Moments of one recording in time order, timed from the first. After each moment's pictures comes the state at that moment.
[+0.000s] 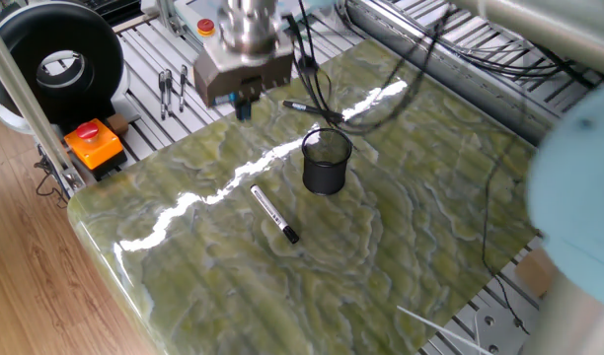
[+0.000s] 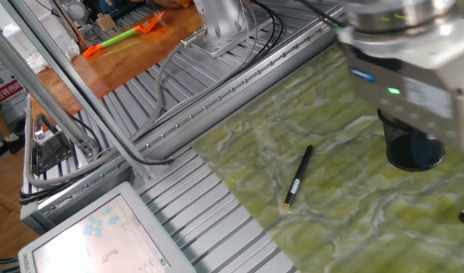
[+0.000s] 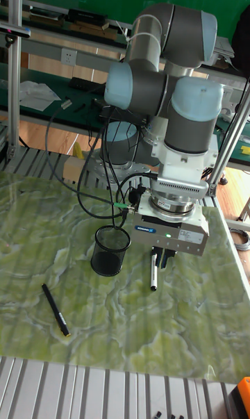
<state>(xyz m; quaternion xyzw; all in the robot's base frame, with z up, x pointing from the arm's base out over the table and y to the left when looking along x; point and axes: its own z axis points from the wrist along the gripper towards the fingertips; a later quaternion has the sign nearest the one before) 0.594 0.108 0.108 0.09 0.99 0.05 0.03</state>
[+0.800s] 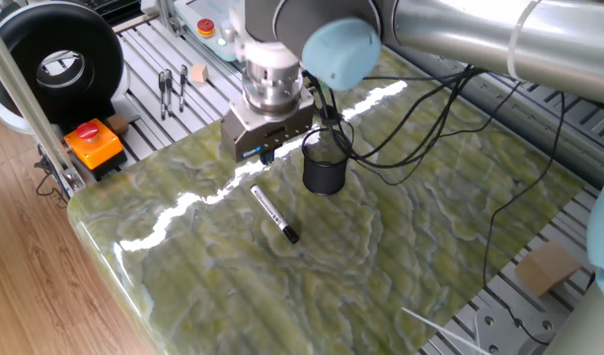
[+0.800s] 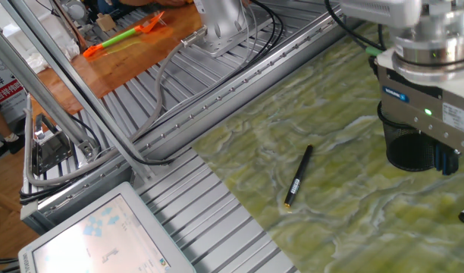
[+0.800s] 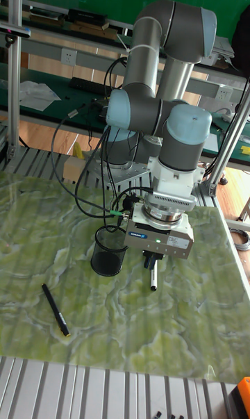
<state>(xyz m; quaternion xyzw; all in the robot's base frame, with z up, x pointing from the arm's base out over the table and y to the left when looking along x) 0.559 0.096 0.053 0.07 1.00 0.01 0.03</state>
